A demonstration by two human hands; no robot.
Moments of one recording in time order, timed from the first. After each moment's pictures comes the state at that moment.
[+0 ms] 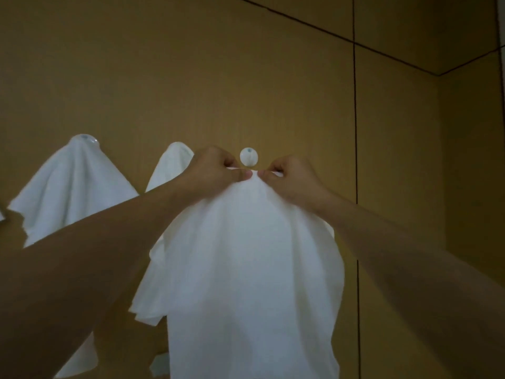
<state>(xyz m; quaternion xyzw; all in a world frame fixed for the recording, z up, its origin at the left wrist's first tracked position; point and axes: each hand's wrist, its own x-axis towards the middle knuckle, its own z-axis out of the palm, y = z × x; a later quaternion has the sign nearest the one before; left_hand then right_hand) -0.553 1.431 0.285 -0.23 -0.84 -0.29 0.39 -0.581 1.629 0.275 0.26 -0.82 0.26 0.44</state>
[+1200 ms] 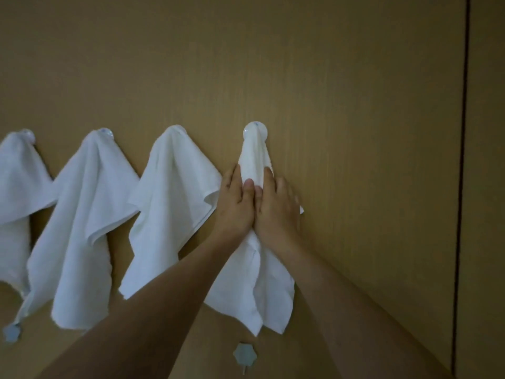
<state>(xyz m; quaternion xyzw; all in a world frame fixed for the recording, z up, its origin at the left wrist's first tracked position) -0.682 1.534 0.189 -0.02 -0.75 -0.38 0.54 -0.742 1.608 0.185 0.34 -0.75 0.33 0.46</state>
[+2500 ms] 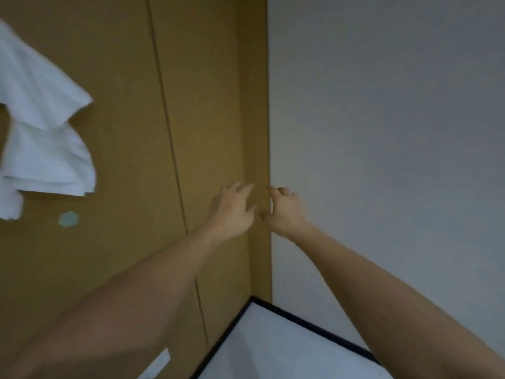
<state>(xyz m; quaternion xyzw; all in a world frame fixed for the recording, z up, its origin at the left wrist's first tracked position) -0.347 1.775 -0.014 -0.42 -0.86 -0.22 0.19 -0.269 1.912 -0.034 -0.21 -0.94 0.14 0.25</state>
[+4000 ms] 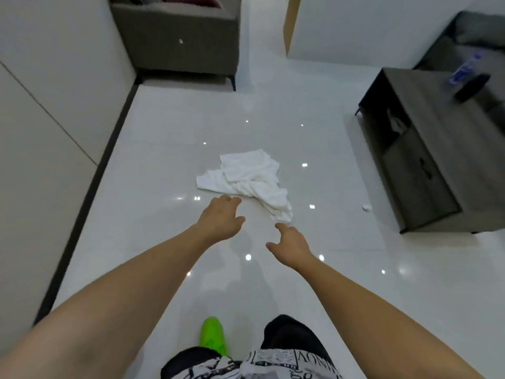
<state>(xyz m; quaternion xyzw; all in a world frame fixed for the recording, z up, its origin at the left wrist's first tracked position) 0.975 2.225 -0.376 -0.95 -0.11 0.17 -0.24 0.999 2.023 -0.400 -0.93 -0.08 0.31 0.18</state>
